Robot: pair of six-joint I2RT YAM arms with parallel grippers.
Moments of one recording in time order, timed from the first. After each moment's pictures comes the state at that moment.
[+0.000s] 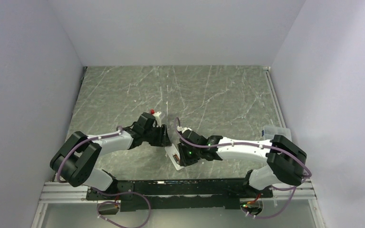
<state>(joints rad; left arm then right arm) -0.61 1.45 0.59 0.04 0.30 -0.54 1.09 1.42 0.75 -0.30 -0.07 0.71</state>
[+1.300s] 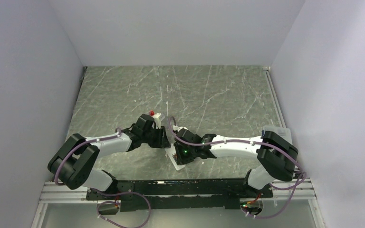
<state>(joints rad) -0.62 1.42 0.55 0.07 0.33 -0.53 1.10 1.52 0.81 -0.28 -0.07 0.71</state>
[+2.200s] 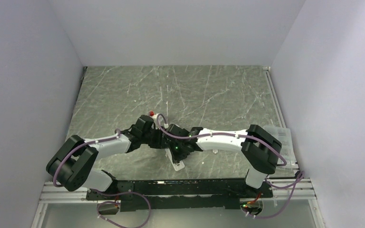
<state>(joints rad) -0.62 1.40 0.53 0.08 0.32 -0.53 1.10 1.70 1.03 -0.45 -0.09 0.68</state>
